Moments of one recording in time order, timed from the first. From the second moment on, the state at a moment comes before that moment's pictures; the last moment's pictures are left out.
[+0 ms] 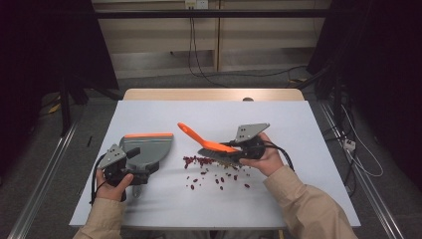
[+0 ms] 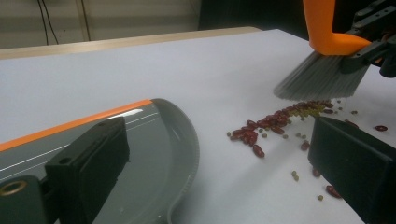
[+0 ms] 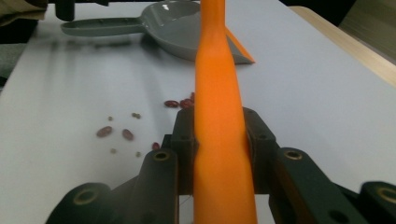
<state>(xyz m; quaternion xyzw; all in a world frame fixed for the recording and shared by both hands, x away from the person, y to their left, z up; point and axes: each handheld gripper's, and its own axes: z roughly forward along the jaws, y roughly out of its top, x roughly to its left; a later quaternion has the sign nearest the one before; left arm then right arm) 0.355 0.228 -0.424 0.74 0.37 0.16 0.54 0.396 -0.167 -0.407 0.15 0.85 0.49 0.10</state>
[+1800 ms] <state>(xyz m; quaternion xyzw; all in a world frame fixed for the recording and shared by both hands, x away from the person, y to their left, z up) 0.356 0.233 -0.424 0.74 0.37 0.16 0.54 0.362 -0.096 -0.431 0.11 0.87 0.47 -0.03</state>
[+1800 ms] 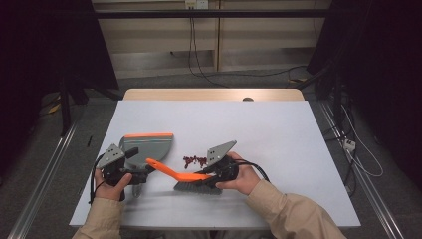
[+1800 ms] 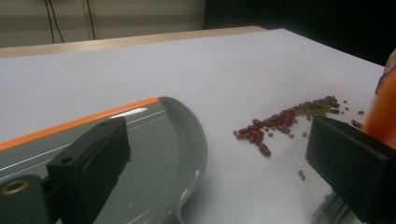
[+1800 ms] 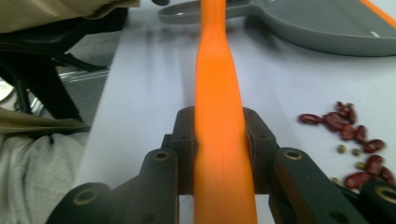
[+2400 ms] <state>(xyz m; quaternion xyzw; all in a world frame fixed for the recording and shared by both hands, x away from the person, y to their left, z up) 0.356 0.233 -0.424 0.74 0.37 0.16 0.53 0.389 -0.109 -0.431 0.15 0.87 0.46 0.01</state>
